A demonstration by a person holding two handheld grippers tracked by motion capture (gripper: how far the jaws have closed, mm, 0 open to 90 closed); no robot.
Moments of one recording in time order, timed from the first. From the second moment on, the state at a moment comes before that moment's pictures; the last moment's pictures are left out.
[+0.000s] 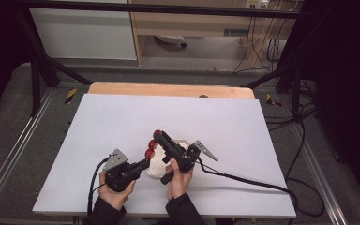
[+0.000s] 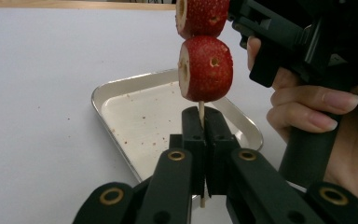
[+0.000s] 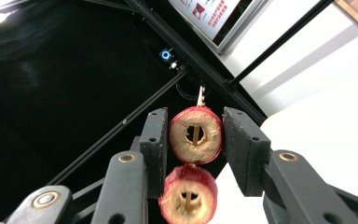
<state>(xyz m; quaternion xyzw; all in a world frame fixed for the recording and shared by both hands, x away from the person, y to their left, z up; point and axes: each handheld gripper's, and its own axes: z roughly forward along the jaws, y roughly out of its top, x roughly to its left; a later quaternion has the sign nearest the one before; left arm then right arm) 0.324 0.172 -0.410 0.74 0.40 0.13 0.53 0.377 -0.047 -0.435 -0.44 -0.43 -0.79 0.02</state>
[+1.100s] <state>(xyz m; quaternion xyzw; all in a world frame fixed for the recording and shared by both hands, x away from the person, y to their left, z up) 0.331 0.191 -0.418 0.77 0.37 0.14 0.49 0.390 -0.124 -0.421 -0.40 -0.71 -0.57 -0.08</state>
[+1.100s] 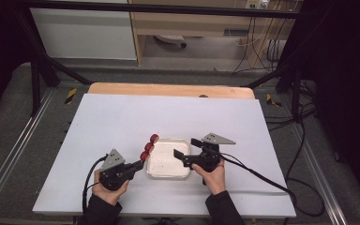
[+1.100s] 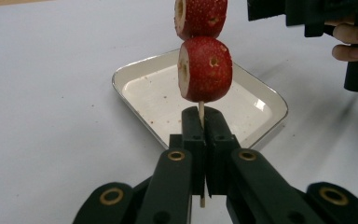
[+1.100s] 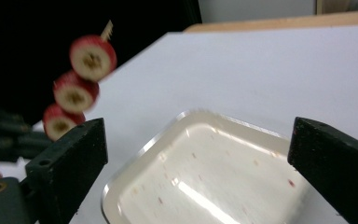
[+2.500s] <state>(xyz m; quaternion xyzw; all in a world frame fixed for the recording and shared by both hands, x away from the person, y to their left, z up) 0.376 0.147 -0.403 0.83 0.37 0.11 0.40 0.356 -0.240 -0.455 -0.39 -0.80 -0.44 -0.13</state>
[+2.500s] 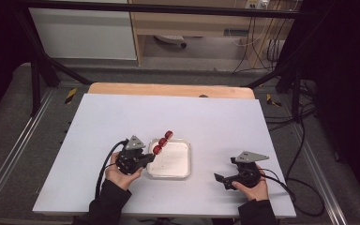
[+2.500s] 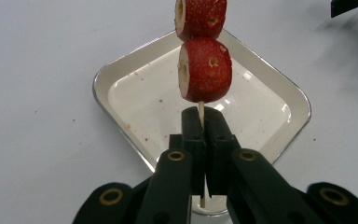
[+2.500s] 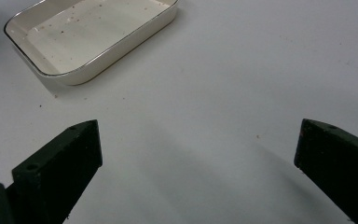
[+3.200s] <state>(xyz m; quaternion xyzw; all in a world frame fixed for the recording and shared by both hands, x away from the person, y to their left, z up) 0.385 0.115 -0.415 0.87 0.37 0.09 0.32 0.354 -0.244 -0.453 -0.39 -0.79 -0.45 -0.12</state>
